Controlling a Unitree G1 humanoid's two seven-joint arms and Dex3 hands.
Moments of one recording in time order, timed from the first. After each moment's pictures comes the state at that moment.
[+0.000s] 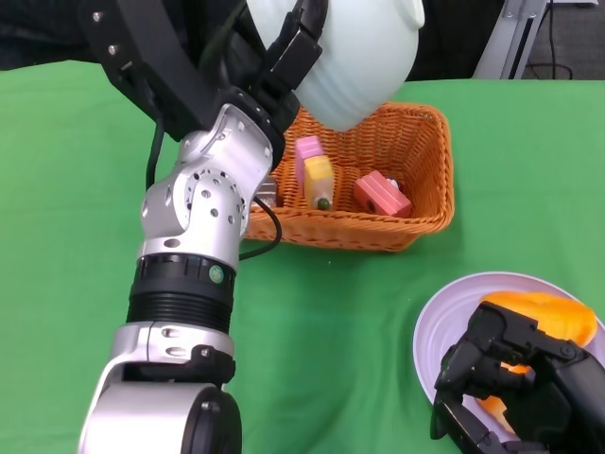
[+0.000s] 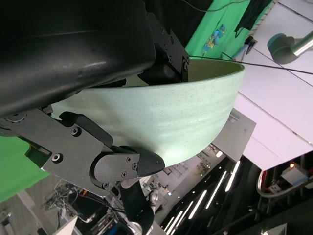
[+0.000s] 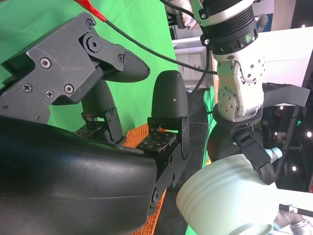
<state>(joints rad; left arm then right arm) -0.94 -0.25 0.25 0.53 -0.64 0.33 0.23 0.36 -0.12 0.13 -0.42 0.28 -0.13 0.36</state>
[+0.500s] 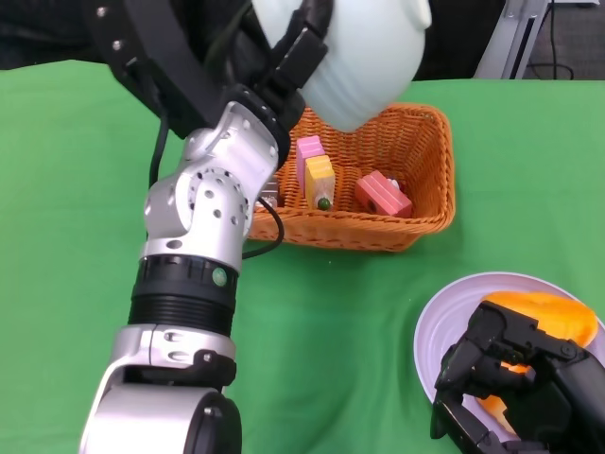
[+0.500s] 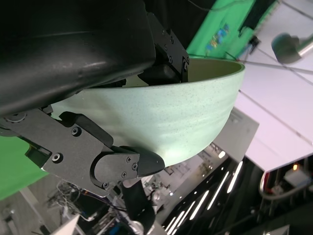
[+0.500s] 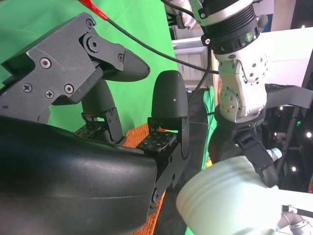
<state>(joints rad) -0.92 -0.25 0.18 0.49 -0.59 0.31 0.19 0.36 -0.12 0.13 -0.42 0.28 -0.13 0.36</state>
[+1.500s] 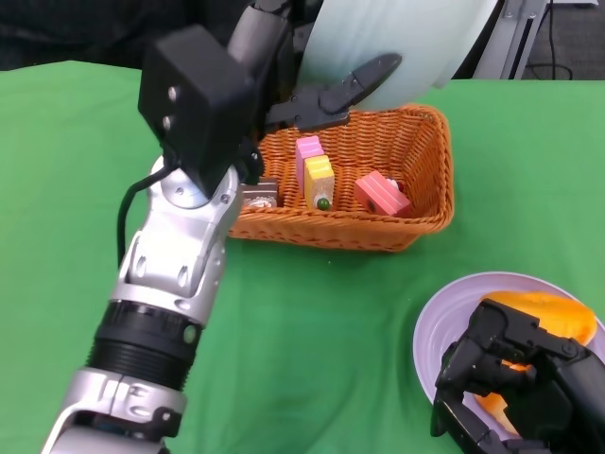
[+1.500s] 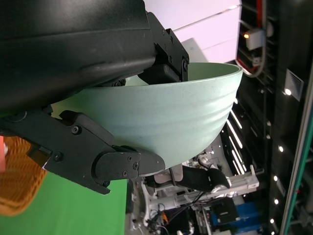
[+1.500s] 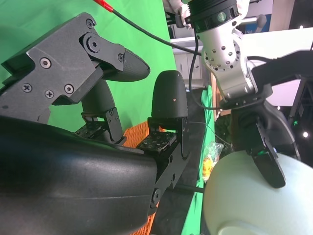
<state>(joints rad) -0.76 -0.05 -0.08 0.38 -0.06 -0.26 -0.22 0.36 -0.12 0.12 -0.42 0.28 -0.15 0.36</state>
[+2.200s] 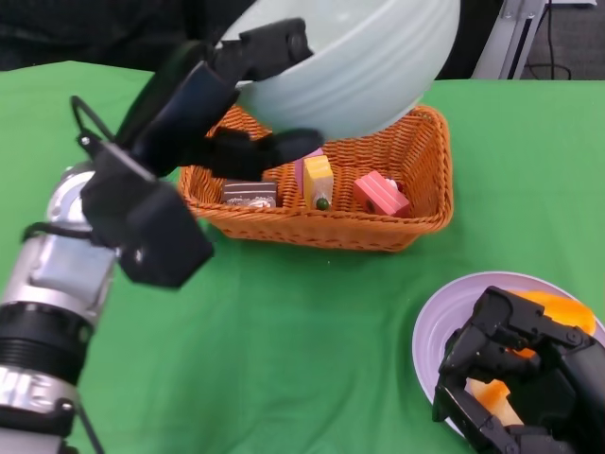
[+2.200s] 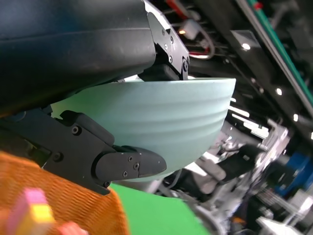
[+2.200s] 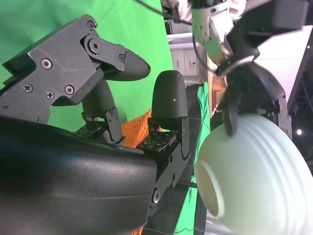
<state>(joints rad) -0.74 0.24 -0.08 0.59 0.35 -0.90 -0.12 0.33 -0.11 0.11 -0.41 0.28 -0.15 0.35</state>
